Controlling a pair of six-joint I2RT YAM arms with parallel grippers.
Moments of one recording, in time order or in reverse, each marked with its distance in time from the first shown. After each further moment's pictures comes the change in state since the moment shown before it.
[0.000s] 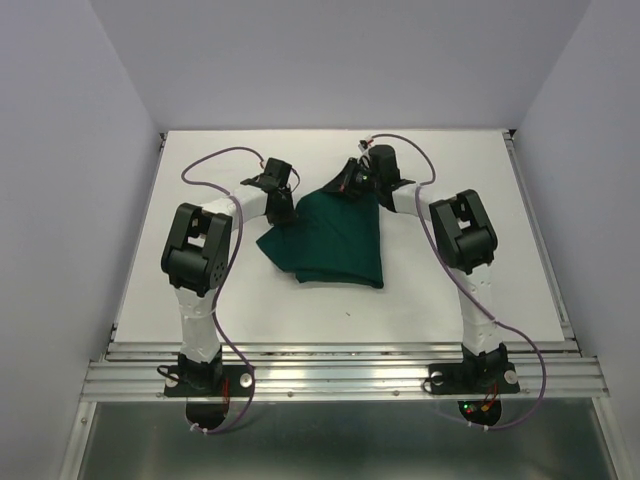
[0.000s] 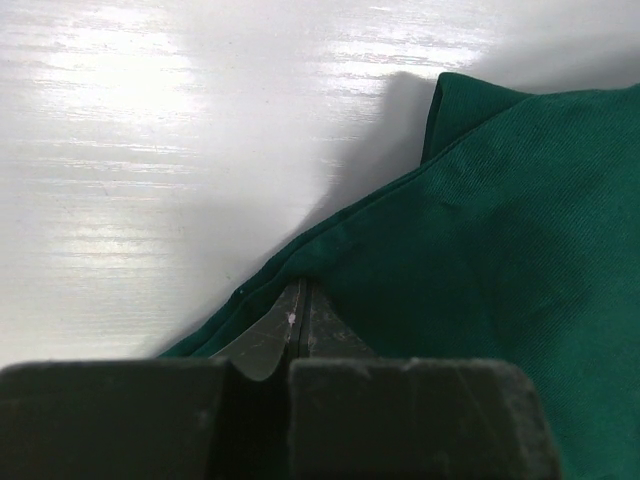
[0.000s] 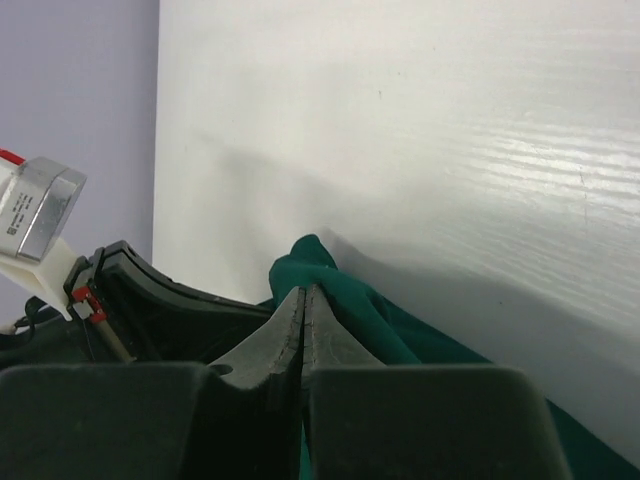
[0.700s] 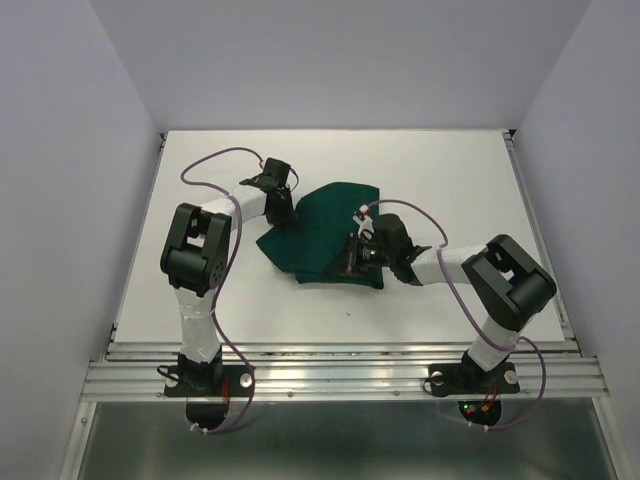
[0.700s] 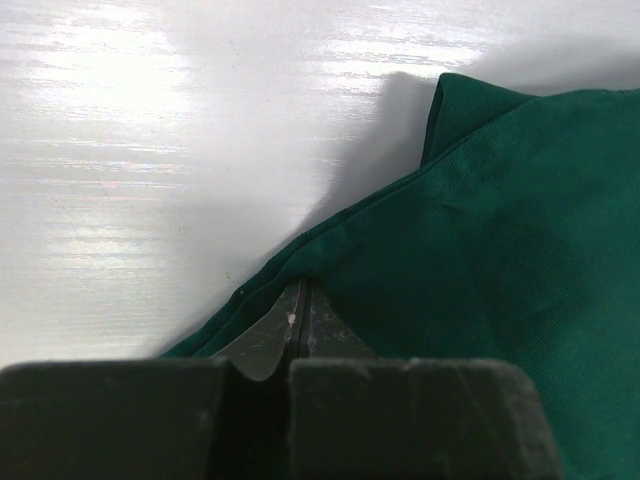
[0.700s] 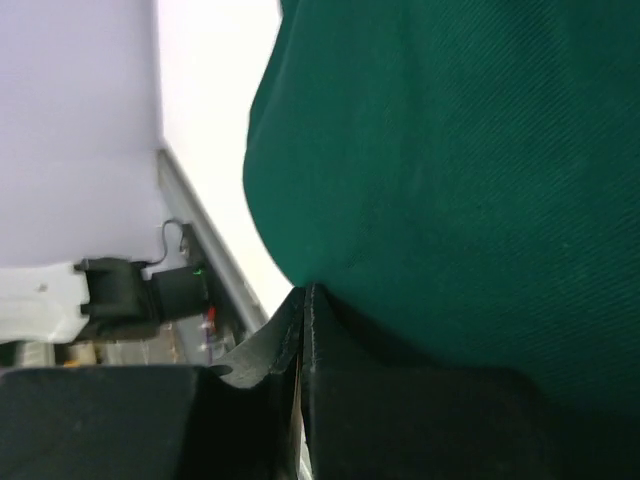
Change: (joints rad) left arm 0.006 -0.002 -0.006 0.005 0.015 0.000; right arm 0.229 -0.592 -0.826 0.139 -0.034 0.016
